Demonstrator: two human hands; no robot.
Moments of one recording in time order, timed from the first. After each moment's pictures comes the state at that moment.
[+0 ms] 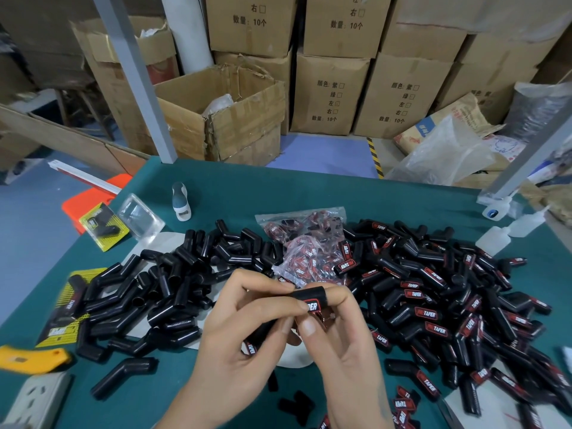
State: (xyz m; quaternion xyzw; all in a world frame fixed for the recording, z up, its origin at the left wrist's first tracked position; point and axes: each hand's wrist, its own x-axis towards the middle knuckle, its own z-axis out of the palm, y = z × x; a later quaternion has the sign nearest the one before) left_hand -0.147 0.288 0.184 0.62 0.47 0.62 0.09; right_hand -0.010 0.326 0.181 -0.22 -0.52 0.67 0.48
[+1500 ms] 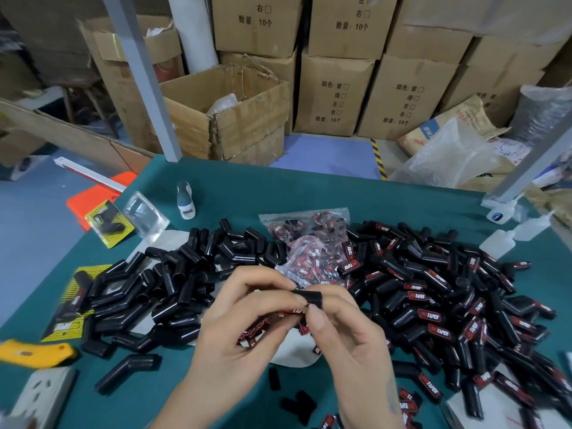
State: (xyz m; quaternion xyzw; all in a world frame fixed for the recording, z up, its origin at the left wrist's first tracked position) left_hand -0.158 0.286 0.182 0.61 0.47 0.63 0.11; right_hand -0.006 0.332 0.191 -0.30 -0.60 0.58 0.46
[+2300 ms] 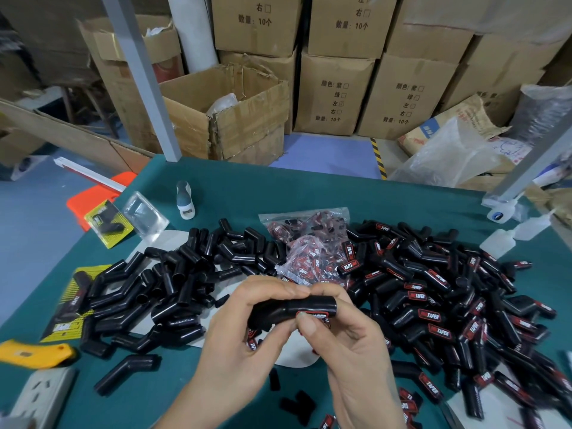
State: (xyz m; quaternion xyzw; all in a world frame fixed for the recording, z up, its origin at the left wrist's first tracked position) left_hand -0.150 0.284 0.175 0.58 0.47 0.65 0.17; right_hand -0.010 0.332 0.193 -0.28 -0.47 0.71 0.45
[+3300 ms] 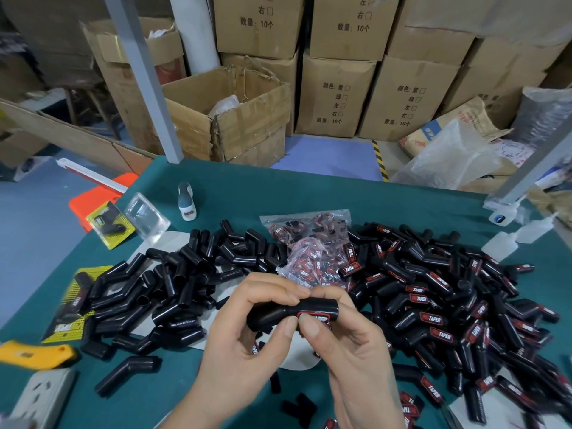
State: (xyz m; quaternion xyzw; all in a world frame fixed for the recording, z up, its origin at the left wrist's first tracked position) left_hand -0.147 0.287 0.178 0.55 0.43 0.68 0.22; right_hand -0.009 0.332 0.191 -0.28 -0.50 0.69 0.45
